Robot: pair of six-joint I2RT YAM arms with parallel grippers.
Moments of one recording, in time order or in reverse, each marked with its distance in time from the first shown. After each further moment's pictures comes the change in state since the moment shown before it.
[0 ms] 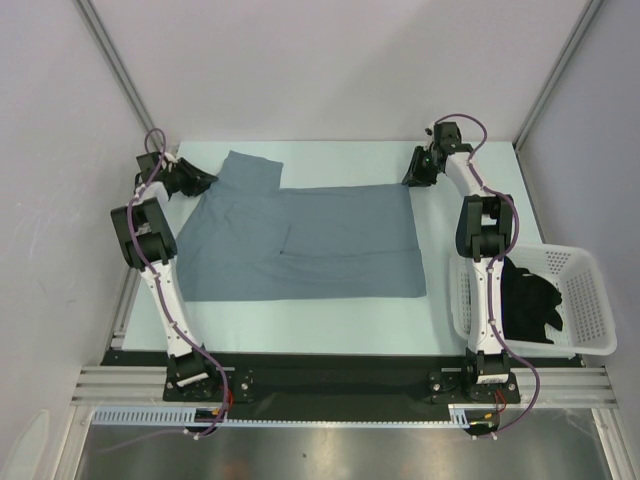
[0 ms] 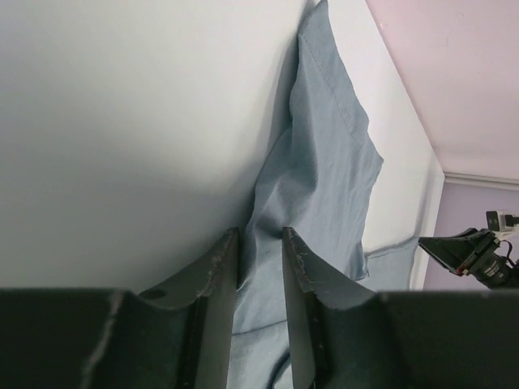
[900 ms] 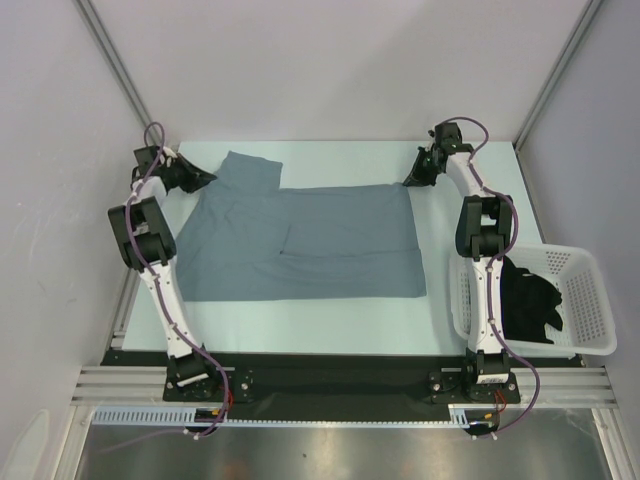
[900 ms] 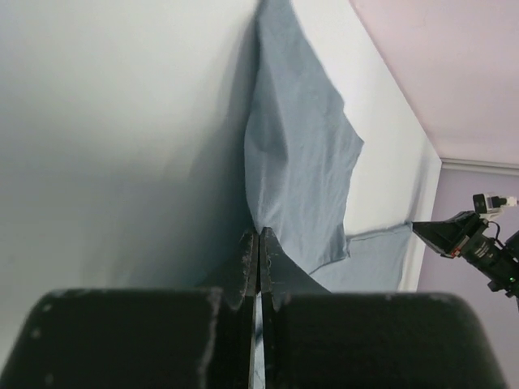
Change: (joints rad) left arm -0.007 -0.041 0.002 -0.066 0.021 0.023; right arm -0.010 0.030 0.038 -0.027 -0.029 0.087
